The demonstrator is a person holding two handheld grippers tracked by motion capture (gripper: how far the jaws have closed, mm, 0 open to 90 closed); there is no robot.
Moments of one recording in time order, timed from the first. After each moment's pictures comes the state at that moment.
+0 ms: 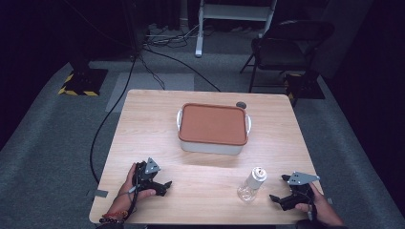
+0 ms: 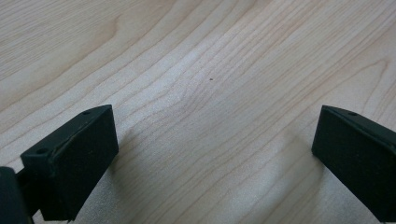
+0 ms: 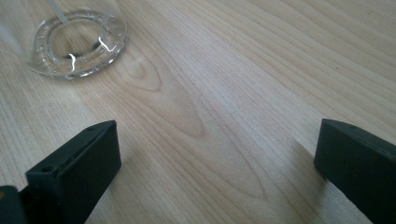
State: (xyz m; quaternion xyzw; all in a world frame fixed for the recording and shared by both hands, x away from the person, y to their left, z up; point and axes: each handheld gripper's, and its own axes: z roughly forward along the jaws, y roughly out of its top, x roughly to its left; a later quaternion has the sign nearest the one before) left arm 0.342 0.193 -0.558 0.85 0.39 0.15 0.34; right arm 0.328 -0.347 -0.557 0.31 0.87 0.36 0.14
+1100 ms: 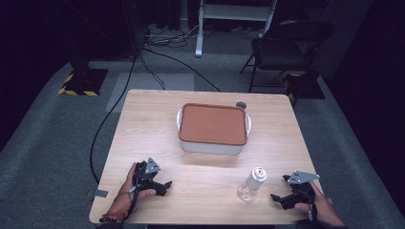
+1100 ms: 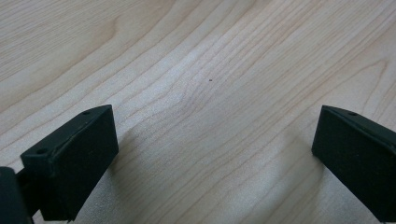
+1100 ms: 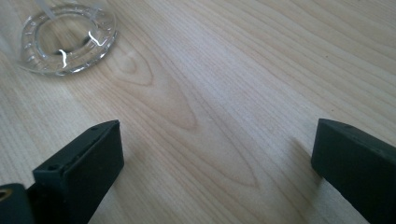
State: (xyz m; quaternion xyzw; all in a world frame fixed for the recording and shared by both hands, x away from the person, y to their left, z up) left arm 0.342 0.193 -0.558 0.85 0.38 0.15 0.34; right arm 0.328 -0.347 -0.552 0.33 0.87 0.34 0.13
